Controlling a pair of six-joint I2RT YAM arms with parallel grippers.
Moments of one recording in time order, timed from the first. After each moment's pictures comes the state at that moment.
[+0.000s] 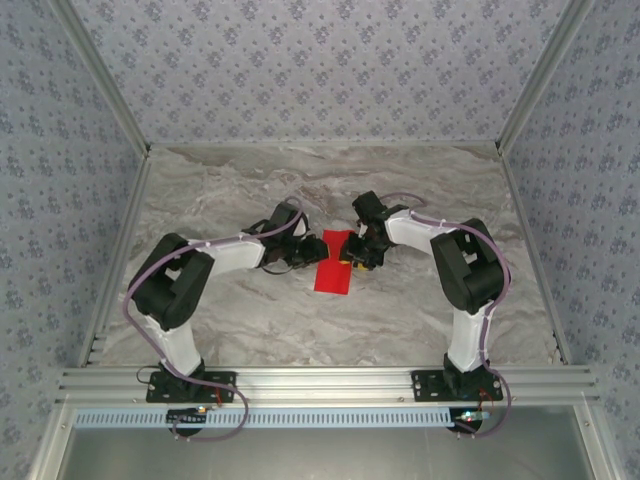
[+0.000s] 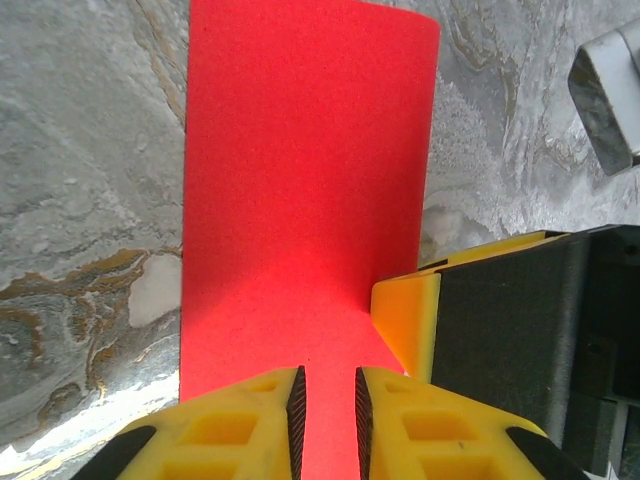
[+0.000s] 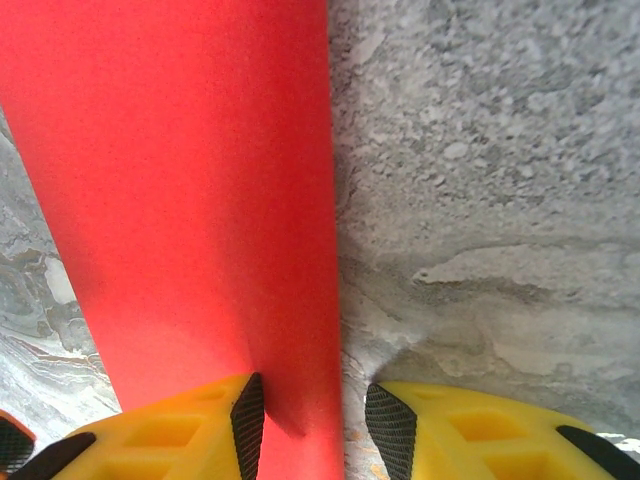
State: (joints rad) left arm -0.64 1.81 1.00 -0.06 0.43 -0.83; right arm 0.49 1.94 1.18 -0.59 -0.31 0.69
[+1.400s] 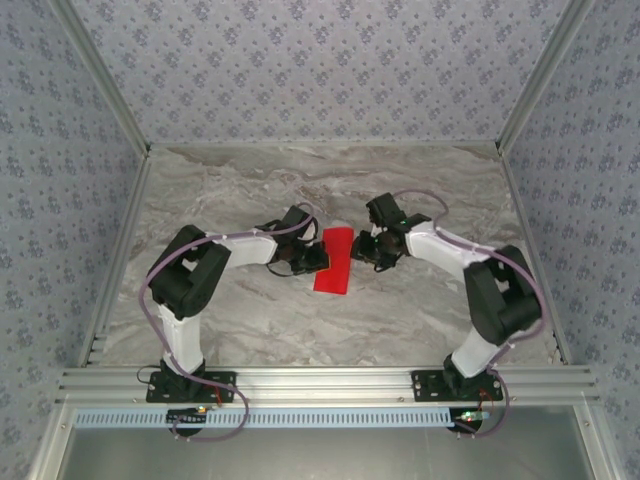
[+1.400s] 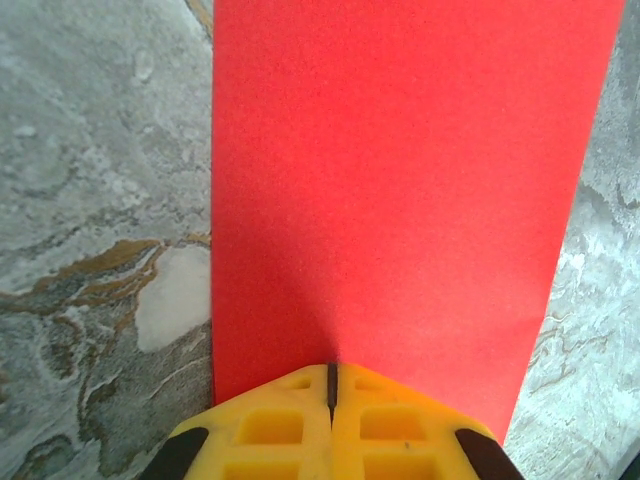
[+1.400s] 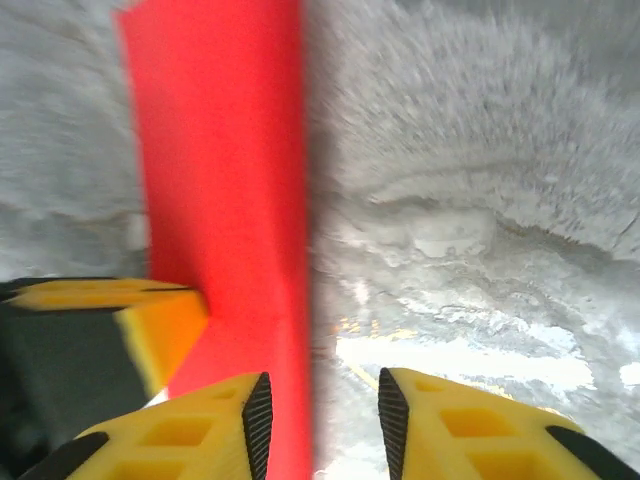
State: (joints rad) left arm -0.66 1.93 1.08 -0.20 0.41 -0.76; right arm 0.49 1.61 1.03 -0.52 -0.22 0.69
